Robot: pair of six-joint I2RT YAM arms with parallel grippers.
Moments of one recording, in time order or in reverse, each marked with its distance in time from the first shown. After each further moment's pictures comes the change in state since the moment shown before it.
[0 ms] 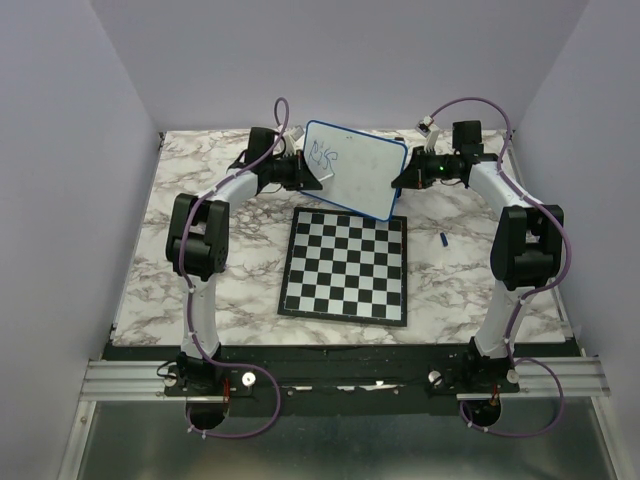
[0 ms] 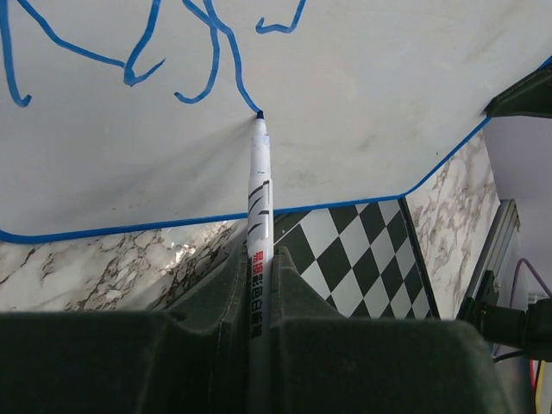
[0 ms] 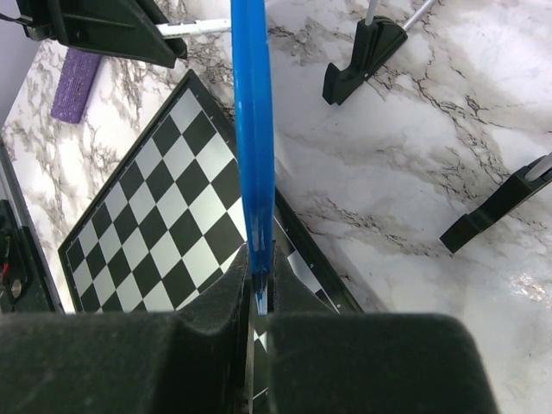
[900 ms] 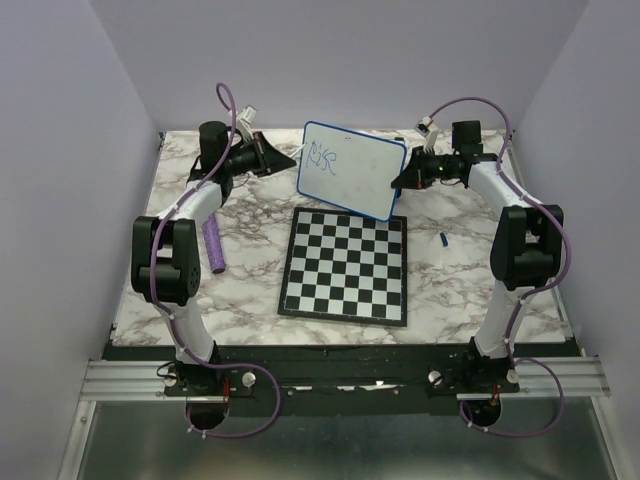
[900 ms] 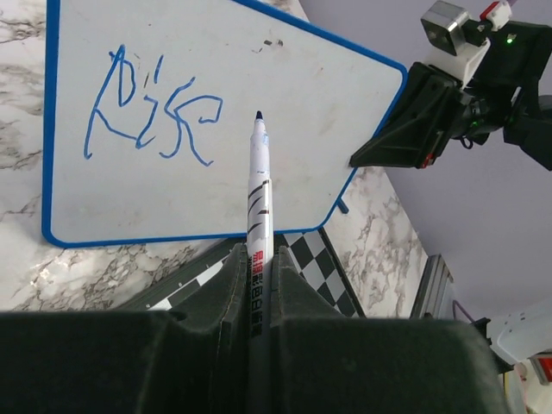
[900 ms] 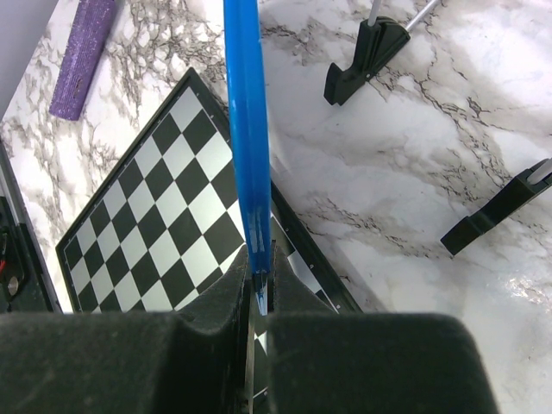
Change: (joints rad) left arm 0.151 -0.281 -0.277 0.407 0.115 -0.274; right arm 0.001 0.000 0.000 0.000 0.000 -0.011
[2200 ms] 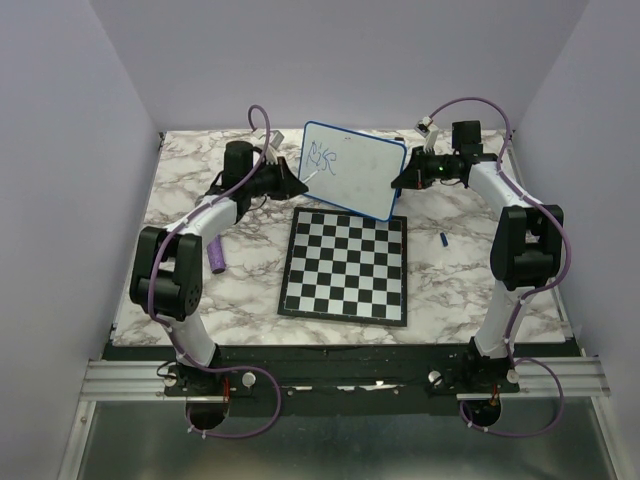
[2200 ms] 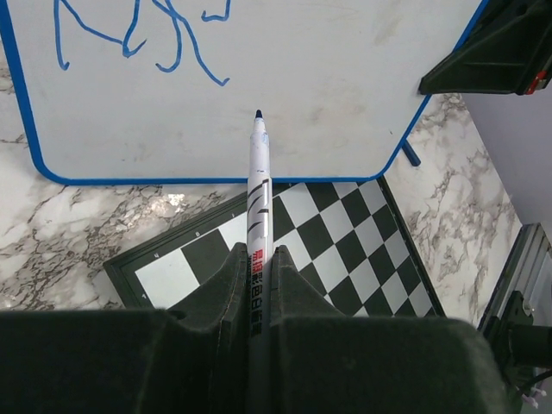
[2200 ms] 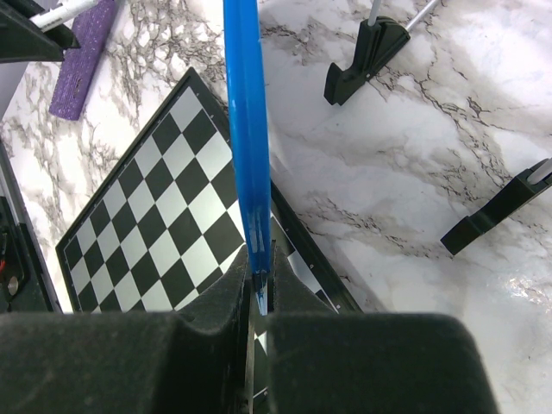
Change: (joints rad) left arm -0.122 -0.110 -0.151 -0.158 -0.215 0.262; right arm 0.000 0.000 0.000 0.000 0.000 0.000
